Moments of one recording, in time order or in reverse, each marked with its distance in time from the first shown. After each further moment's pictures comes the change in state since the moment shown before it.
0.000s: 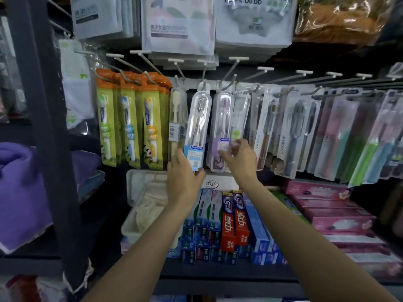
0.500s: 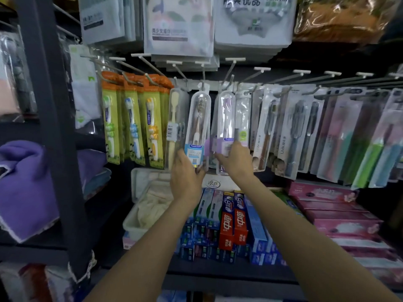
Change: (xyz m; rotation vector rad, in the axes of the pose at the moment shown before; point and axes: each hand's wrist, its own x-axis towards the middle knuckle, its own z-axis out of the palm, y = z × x) left_hand -0.004 0.009 0.011 -0.005 0.037 -0.095; right_hand 0.002 -0.007 0.001 -0.237 -0.105 -0.033
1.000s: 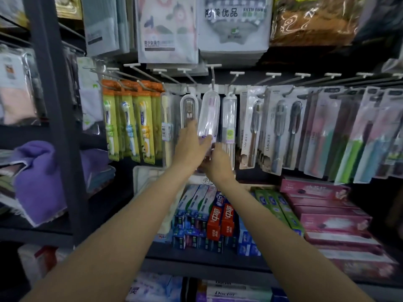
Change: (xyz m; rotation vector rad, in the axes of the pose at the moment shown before) left_hand 0.003 0.081 -0.032 -0.082 -0.119 0.196; right_hand -0.043 -0.010 -0.022 0.367 -0.133 -0.177
